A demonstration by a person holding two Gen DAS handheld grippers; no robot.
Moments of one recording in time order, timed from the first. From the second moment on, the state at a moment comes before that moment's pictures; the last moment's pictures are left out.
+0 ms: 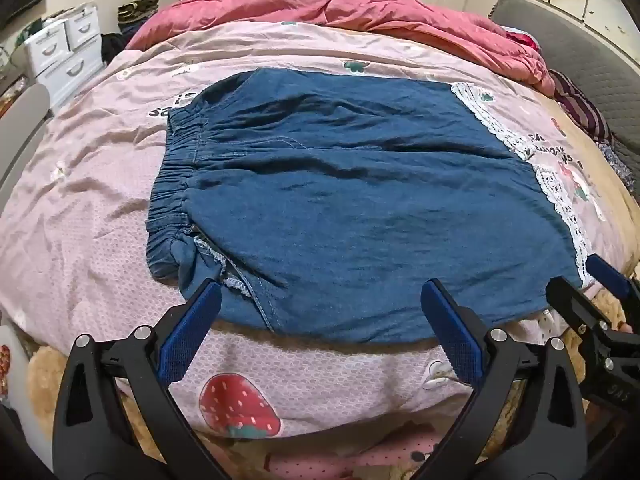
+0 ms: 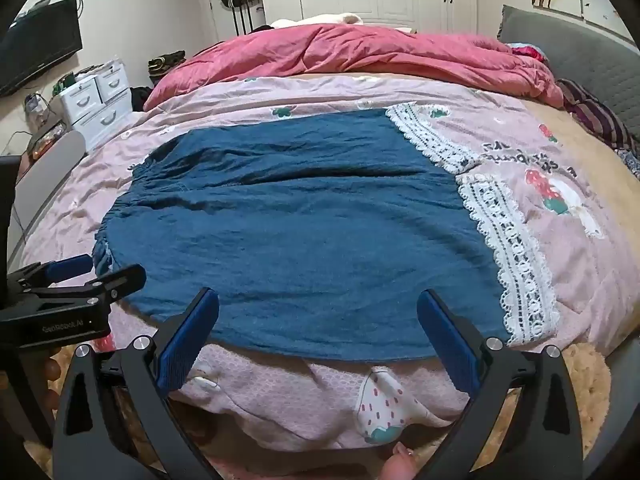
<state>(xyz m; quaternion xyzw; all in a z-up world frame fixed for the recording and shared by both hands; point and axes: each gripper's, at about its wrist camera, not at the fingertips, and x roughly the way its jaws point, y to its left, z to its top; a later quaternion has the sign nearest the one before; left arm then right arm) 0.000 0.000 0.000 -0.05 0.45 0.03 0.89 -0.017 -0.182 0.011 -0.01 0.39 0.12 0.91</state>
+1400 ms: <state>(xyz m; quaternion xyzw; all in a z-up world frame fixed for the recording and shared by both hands) 0.005 0.001 0.008 -0.05 0.44 0.03 0.89 -0.016 -0.178 0.010 -0.01 0.40 0.12 0.91</state>
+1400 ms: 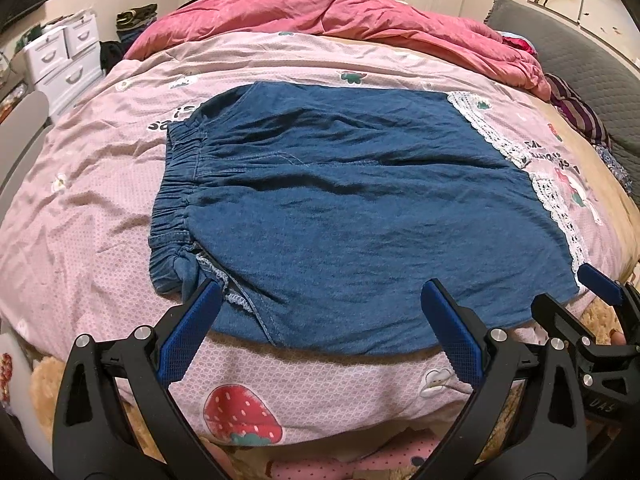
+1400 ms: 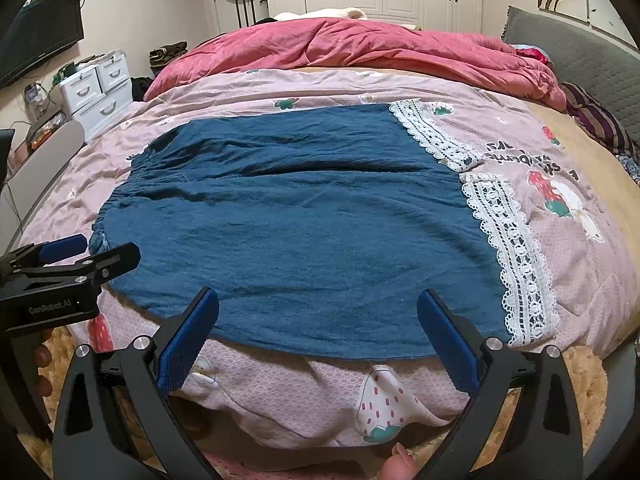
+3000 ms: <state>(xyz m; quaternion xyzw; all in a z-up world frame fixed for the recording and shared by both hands) 0.041 0.061 0.015 -0.07 0.43 0.07 0.90 0.055 -0.145 0.025 -0.04 0.39 0.19 0.90</state>
